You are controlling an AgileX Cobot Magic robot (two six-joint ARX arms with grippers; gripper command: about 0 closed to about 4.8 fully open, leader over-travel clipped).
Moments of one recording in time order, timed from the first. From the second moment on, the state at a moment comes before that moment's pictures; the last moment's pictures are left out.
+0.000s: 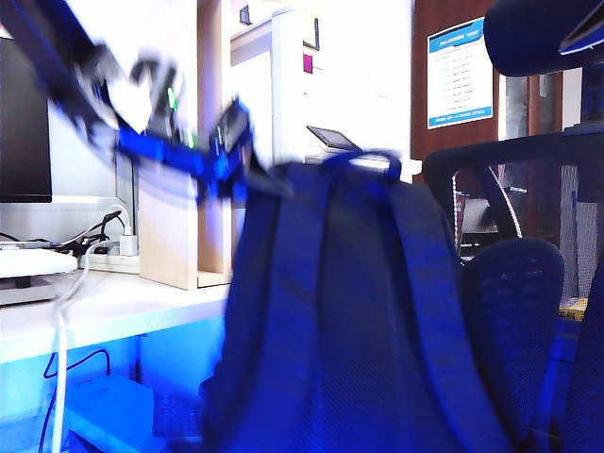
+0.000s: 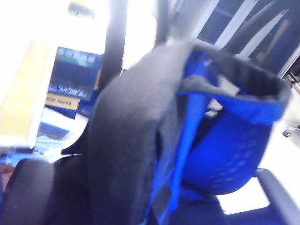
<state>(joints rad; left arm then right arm) -0.29 2.04 1.47 0.22 0.79 -0.13 0.03 0.48 0.33 0.04 -0.45 0.49</state>
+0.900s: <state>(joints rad) -0.28 1.32 1.47 0.06 0.35 0.05 0.03 0.41 0.33 0.04 -0.65 0.50</state>
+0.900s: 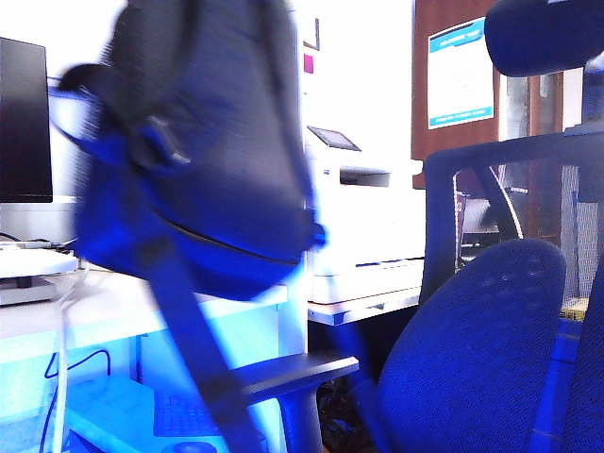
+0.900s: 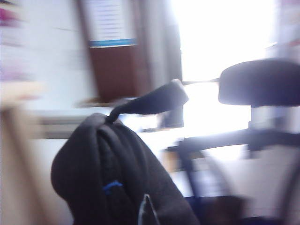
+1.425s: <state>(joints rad) 0.08 1.23 1.53 -0.02 0.31 0.21 0.11 0.41 0.33 0.13 -0.74 0.57</state>
